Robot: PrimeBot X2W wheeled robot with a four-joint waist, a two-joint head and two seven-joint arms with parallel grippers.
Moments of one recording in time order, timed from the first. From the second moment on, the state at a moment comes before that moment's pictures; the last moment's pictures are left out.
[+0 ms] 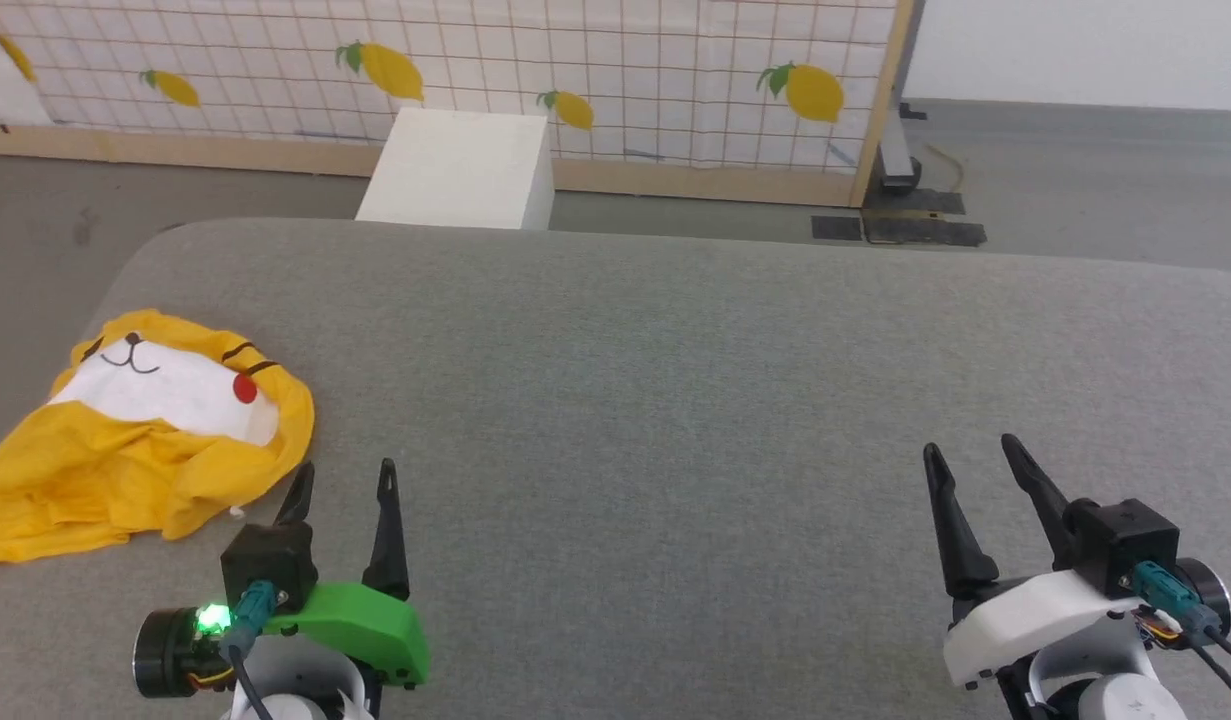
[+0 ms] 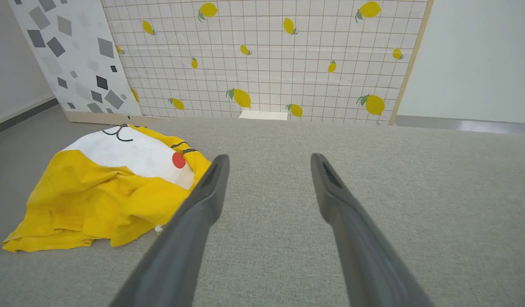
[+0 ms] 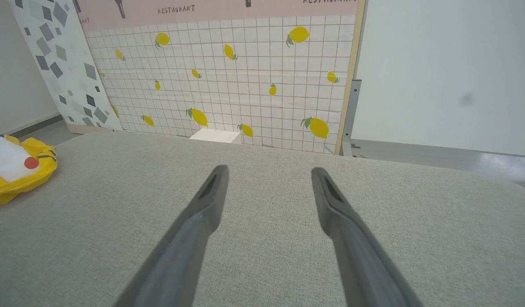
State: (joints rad) left arm -0.01 0.06 -0.01 0.05 -0.06 0.02 -0.07; right arm 0.00 -0.05 -0.01 0.06 0.09 0.13 -0.07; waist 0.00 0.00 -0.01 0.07
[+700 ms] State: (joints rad) left arm 0.03 0.06 0.00 0.07 -0.10 0.03 -0.12; right arm 0.02 -0.05 0.03 0.10 0.13 0.13 -0.12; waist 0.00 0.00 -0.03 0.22
